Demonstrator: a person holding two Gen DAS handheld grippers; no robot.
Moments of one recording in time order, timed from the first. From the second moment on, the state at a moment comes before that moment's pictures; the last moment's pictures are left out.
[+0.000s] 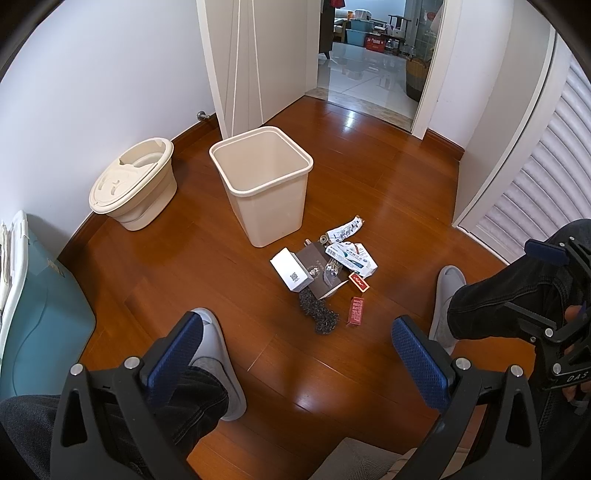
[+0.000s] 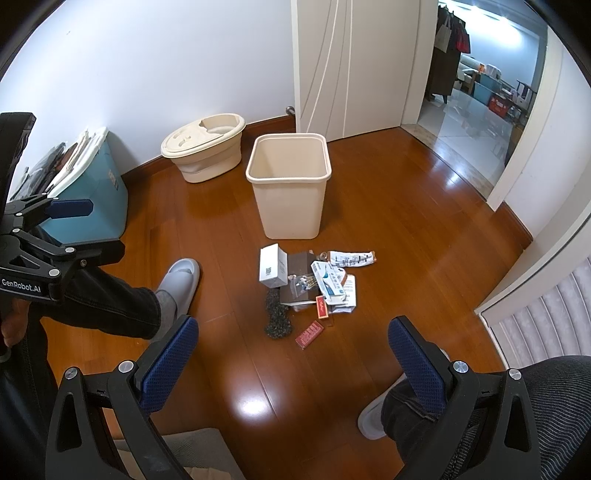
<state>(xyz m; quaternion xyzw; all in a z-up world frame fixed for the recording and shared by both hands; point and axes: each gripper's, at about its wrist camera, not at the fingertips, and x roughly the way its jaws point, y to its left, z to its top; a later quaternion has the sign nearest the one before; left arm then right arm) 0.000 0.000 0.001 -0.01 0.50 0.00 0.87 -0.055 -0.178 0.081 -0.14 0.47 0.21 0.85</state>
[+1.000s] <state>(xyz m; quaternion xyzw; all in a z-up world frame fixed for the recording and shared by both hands) -0.001 0.006 -0.001 -0.01 0.50 0.00 0.86 -0.054 -0.177 0.083 -0.14 0.47 0.21 0.85</state>
